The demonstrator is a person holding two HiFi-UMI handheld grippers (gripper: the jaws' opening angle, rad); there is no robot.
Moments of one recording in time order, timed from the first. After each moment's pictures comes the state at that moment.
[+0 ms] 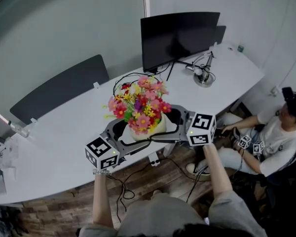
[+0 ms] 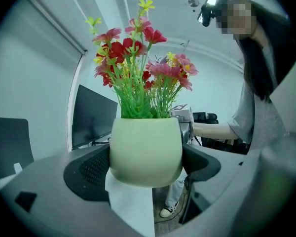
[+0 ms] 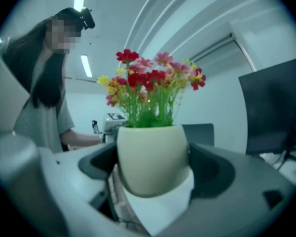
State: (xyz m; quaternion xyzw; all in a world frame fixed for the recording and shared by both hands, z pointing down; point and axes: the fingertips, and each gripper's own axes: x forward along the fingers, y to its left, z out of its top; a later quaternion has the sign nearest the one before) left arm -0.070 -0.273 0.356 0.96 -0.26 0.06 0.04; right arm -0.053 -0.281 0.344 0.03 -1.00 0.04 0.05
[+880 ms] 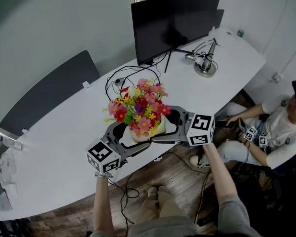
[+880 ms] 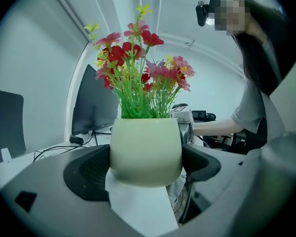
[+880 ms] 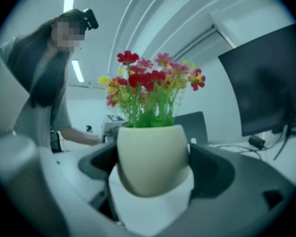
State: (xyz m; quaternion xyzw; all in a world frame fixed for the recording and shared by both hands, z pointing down) left arm -0.081 -0.331 0.423 0.97 -0.24 0.06 0.07; right arm -0.063 -0.340 0.414 0.06 -0.99 0.09 0.04
